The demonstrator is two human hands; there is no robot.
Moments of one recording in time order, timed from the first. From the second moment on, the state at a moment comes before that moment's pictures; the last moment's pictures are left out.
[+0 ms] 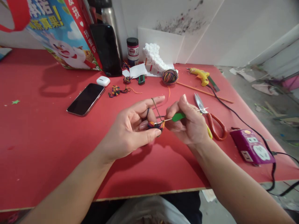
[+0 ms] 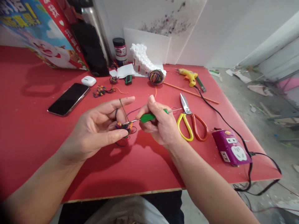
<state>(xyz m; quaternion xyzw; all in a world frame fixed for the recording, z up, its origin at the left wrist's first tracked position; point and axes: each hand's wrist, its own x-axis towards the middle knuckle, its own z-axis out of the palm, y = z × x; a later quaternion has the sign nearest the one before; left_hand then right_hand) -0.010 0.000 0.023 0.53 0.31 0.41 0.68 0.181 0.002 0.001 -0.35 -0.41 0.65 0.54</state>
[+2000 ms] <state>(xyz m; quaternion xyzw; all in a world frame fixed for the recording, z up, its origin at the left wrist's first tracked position) 0.002 0.008 0.020 0.29 0.39 0.48 0.73 0.180 -0.010 -0.009 -0.30 -0.76 0.14 0.56</state>
